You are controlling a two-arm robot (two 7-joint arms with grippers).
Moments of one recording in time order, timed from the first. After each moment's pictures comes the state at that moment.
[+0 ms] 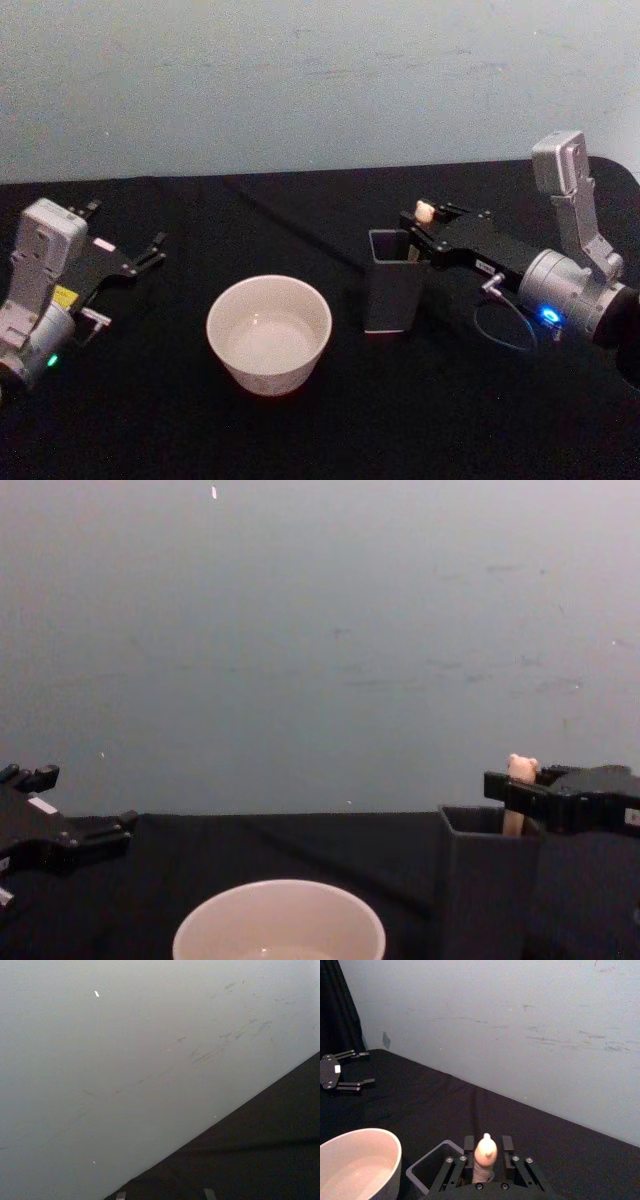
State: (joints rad) left arm -0.20 0.60 0.45 -1.41 -0.25 -0.12 0.03; right arm 0.29 0.45 -0.36 -1.41 0.46 0.09 0.45
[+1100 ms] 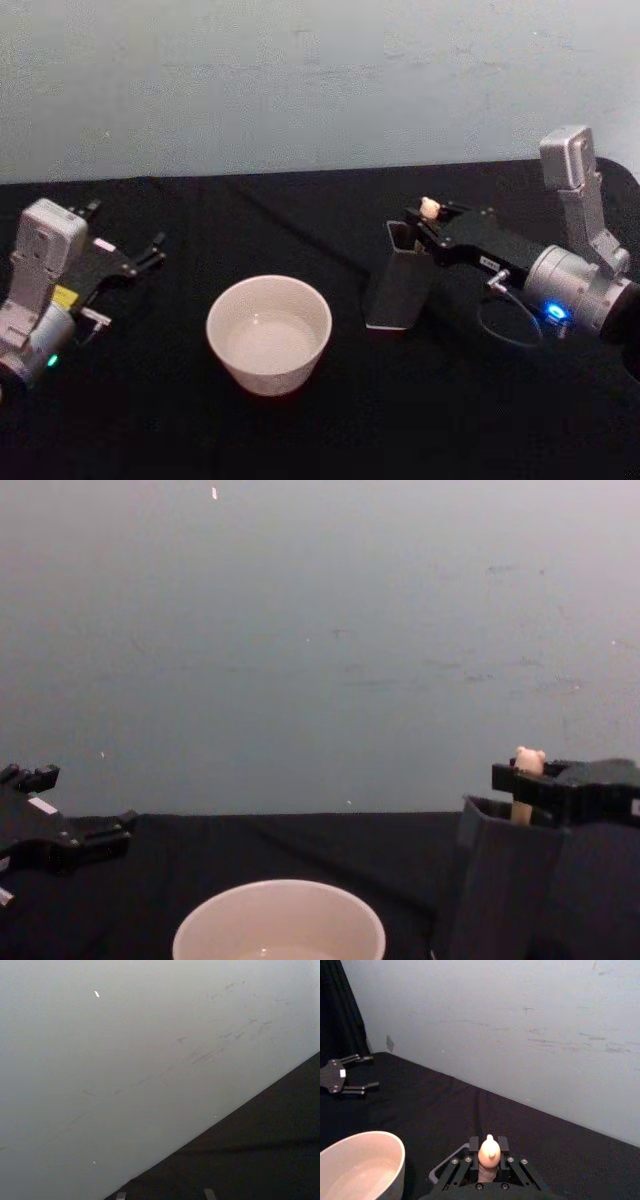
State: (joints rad) left arm -0.20 0.60 0.45 -1.41 -0.25 -0.12 0.03; right arm 0.29 0.46 -0.36 -1.43 0.48 0.11 0.47
